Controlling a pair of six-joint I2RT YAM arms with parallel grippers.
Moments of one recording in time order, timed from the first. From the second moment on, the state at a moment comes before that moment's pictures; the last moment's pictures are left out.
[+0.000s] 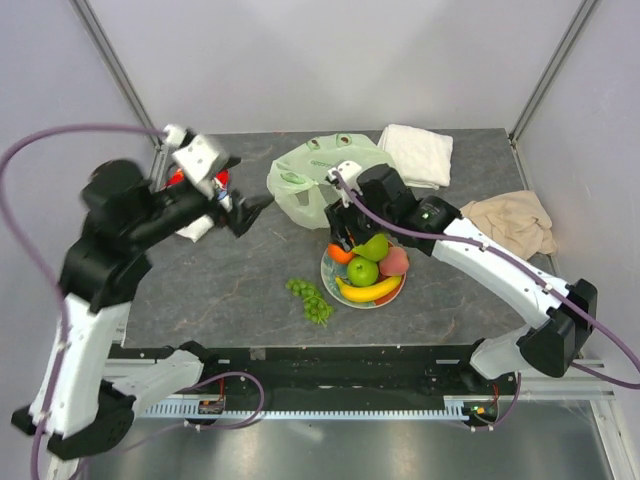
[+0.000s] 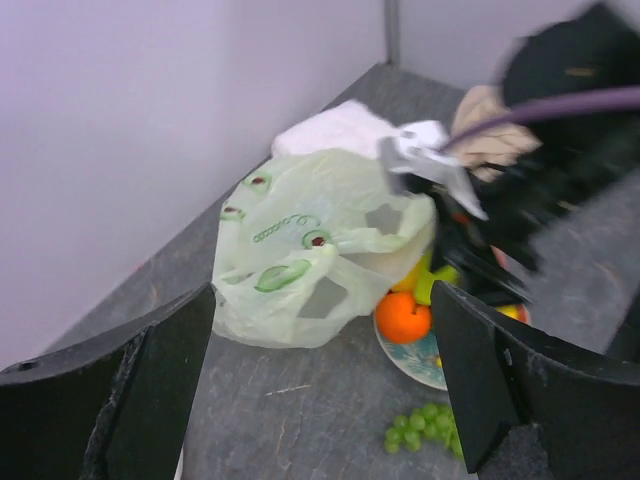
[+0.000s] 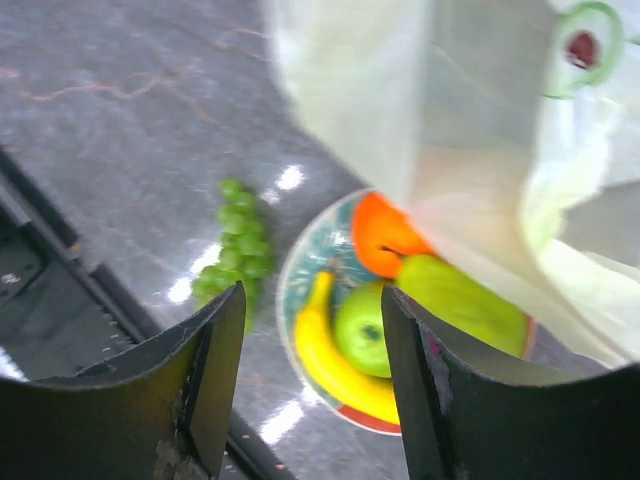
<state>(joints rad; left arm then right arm) -0.47 1.04 1.60 -0.67 0.31 0.22 0.80 1.44 1.40 -0.64 -0.09 0.09</state>
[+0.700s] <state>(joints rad) -0.75 1.04 1.02 -1.03 0.45 1.13 0.37 1.55 1.51 -0.58 -0.11 0.13</state>
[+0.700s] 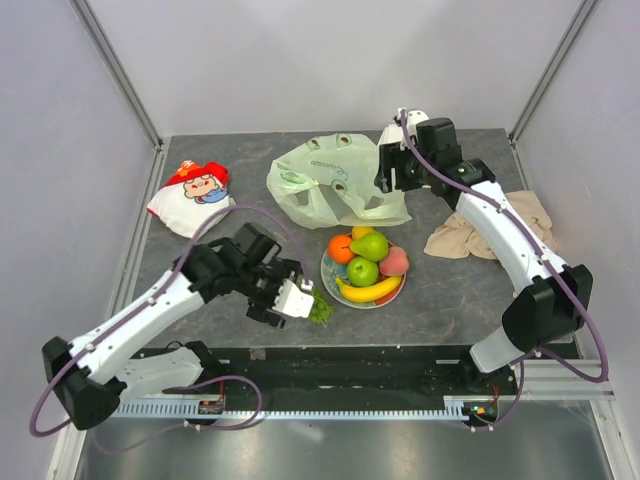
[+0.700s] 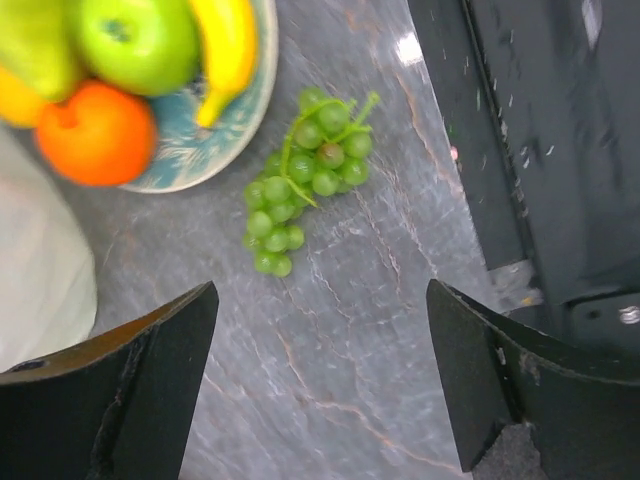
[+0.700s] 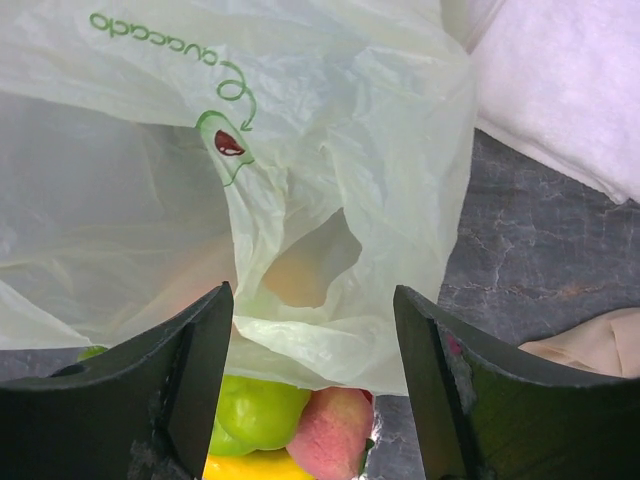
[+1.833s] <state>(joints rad) -0.81 1.47 0.94 -0.66 0.32 1.34 0.19 1.49 1.46 -0.57 -0.21 0.25</state>
